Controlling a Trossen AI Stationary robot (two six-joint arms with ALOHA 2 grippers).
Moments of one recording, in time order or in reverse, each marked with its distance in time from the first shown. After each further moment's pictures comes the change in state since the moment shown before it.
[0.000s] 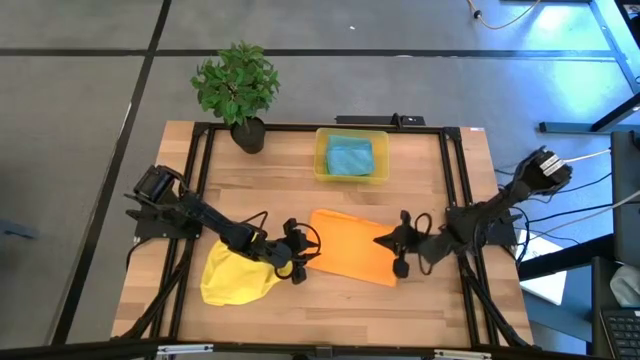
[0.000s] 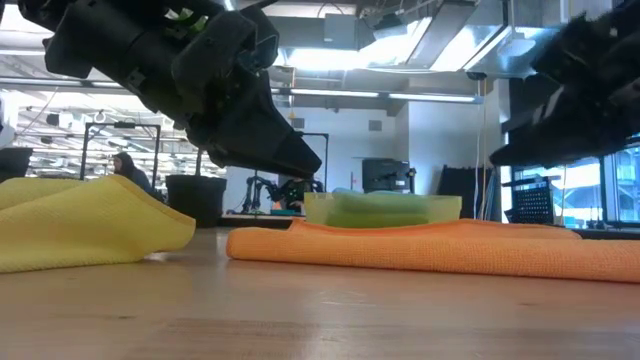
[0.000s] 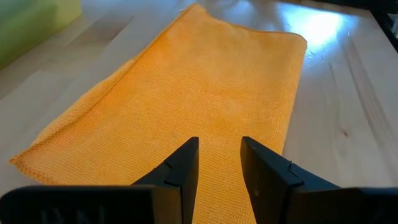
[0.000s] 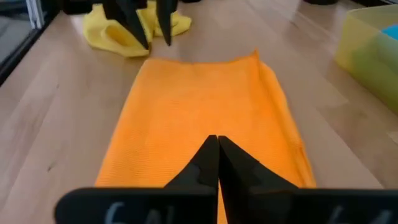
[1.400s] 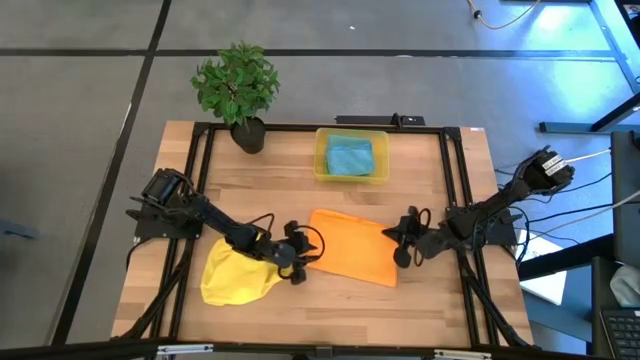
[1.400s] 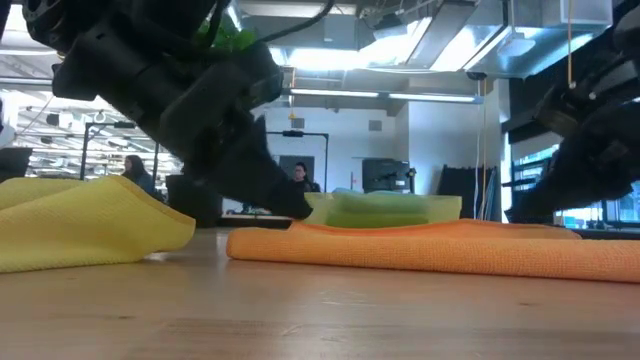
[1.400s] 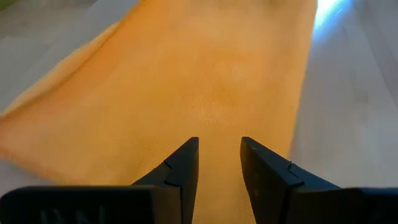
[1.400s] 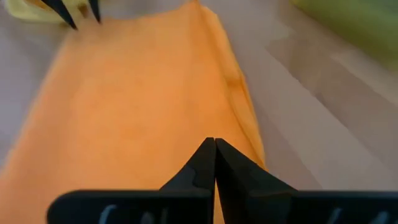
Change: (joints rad) left arm 0.021 0.069 0.001 -0.005 0.073 -0.002; right arm -0.064 -0.029 -0.123 -0.069 -0.019 0.204
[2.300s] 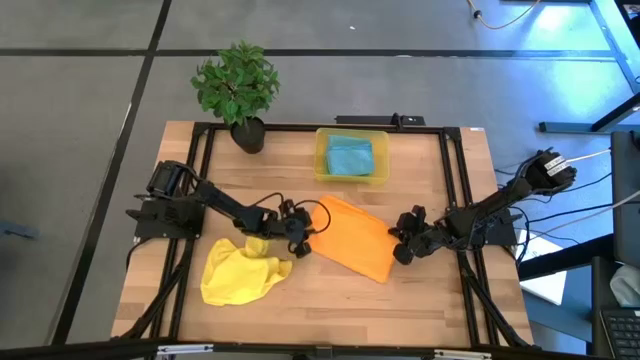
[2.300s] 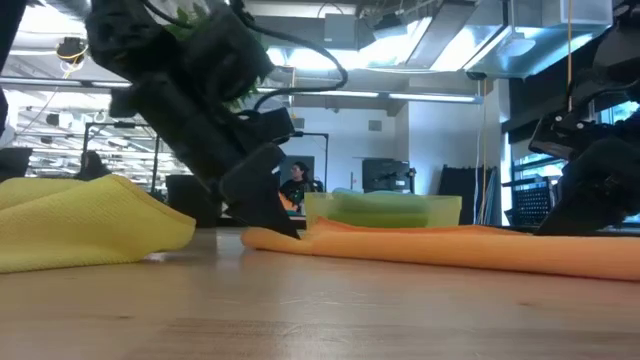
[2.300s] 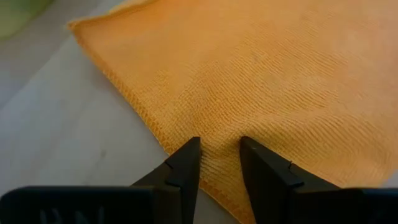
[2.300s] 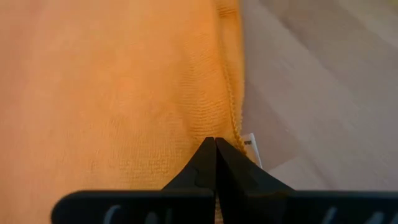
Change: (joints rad) left arm 0.187 0.000 0.001 -0.210 0.012 -0.028; right arm -0.053 -0.002 0.035 -0.328 -0.116 0.177
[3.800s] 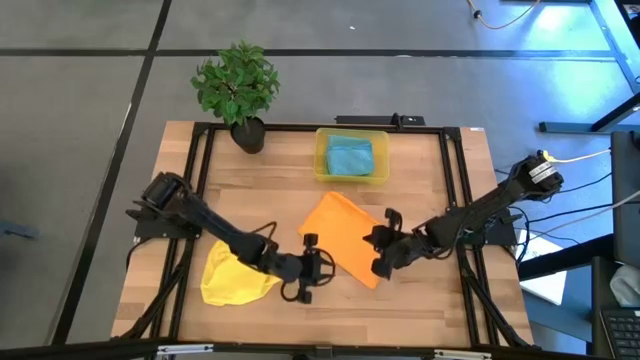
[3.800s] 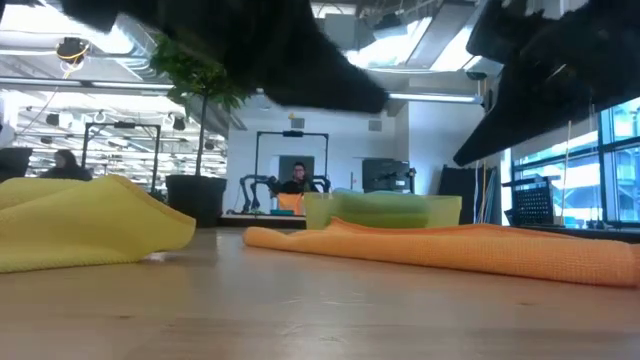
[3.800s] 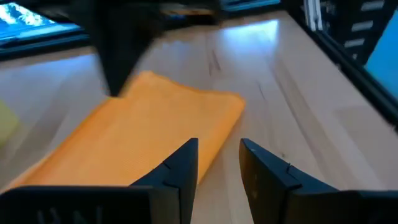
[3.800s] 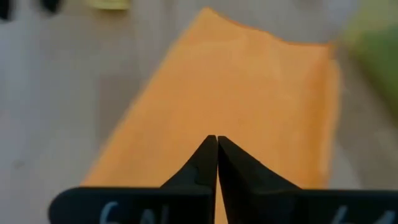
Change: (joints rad) left arm -0.258 0.002 0.223 0.156 -0.008 0.409; right arm 0.001 0.165 0.486 -0.204 -0.001 -0.331
